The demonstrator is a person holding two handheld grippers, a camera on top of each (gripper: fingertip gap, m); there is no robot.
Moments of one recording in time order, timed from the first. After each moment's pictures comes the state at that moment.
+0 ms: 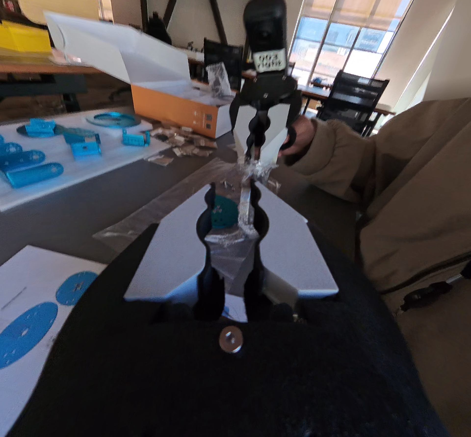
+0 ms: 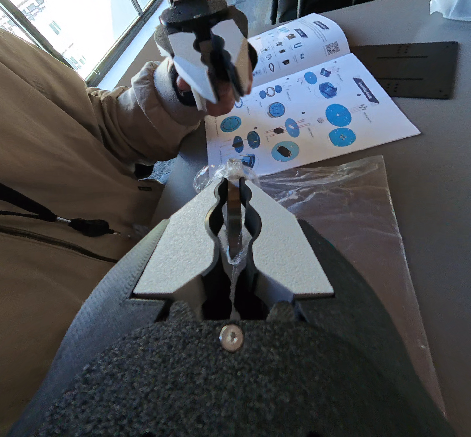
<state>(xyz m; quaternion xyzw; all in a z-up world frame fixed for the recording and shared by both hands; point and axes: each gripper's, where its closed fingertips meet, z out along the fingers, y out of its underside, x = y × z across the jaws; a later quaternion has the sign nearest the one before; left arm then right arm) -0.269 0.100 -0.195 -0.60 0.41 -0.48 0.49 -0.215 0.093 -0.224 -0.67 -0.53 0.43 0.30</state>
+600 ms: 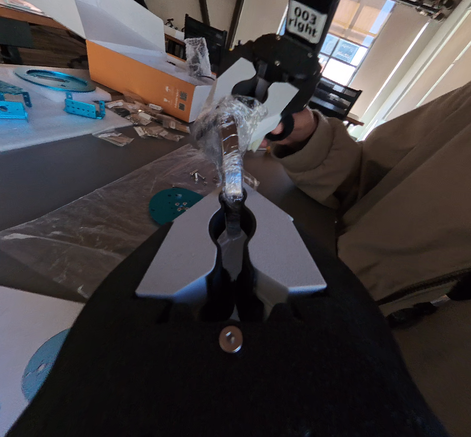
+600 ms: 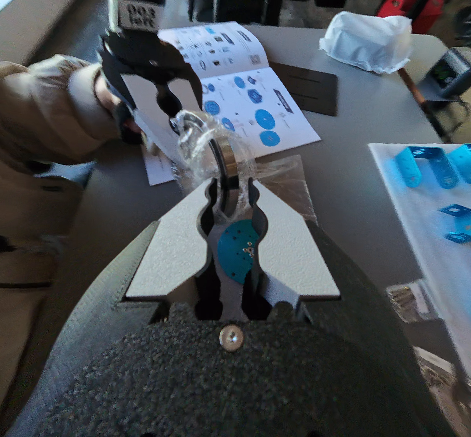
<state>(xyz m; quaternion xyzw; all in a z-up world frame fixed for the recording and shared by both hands) -0.220 0.085 -0.226 -0.62 0.39 -0.53 0.43 -0.199 0.120 -0.220 -0.69 -0.53 0.27 0.42</state>
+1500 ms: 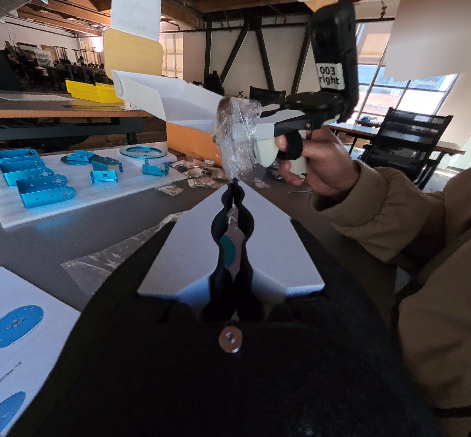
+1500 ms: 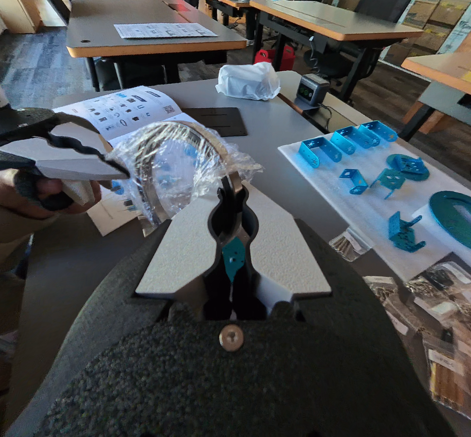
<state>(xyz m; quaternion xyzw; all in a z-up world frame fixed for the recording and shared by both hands) -0.212 0.086 -0.190 -0.60 0.33 -0.43 0.59 -0.152 0.149 -0.184 -0.73 -0.35 0.22 0.54</state>
